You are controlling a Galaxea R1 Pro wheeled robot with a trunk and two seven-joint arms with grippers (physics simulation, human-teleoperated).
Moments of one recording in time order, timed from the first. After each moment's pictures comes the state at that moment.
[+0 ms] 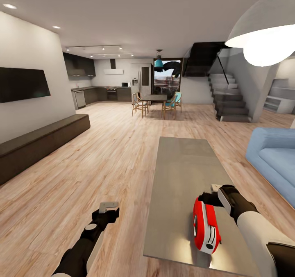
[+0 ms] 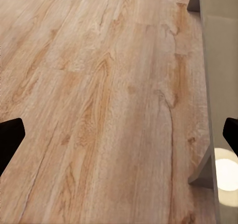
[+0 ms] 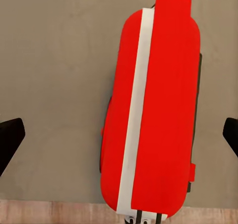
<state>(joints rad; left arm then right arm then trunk) -0.43 -0.09 0.00 -0.80 -0.01 0.17 0.08 -0.85 -0.15 -0.11 -0.45 -0.03 0.70 0.10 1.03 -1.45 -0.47</state>
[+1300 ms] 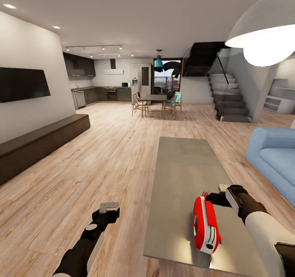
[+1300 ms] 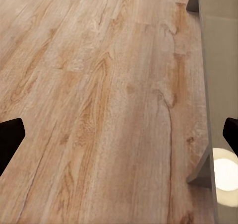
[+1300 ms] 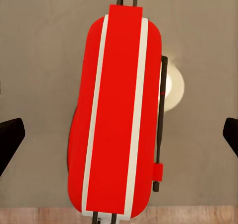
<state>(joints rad) -0.43 -0.09 0.00 -0.80 0.00 0.17 0.08 -0.85 -0.21 -0.11 -0.45 -0.03 0.70 0.11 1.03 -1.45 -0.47</state>
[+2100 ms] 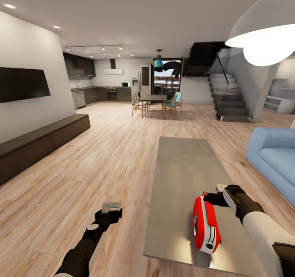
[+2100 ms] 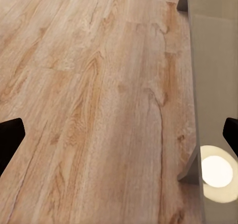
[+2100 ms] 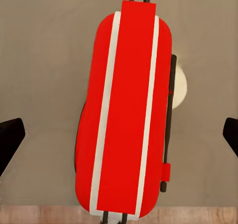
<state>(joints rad) -0.43 -0.11 0.00 -0.80 0.00 0.18 0.06 -0.85 -0.19 -0.10 -0.45 -0.03 0.70 0.11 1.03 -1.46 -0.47</state>
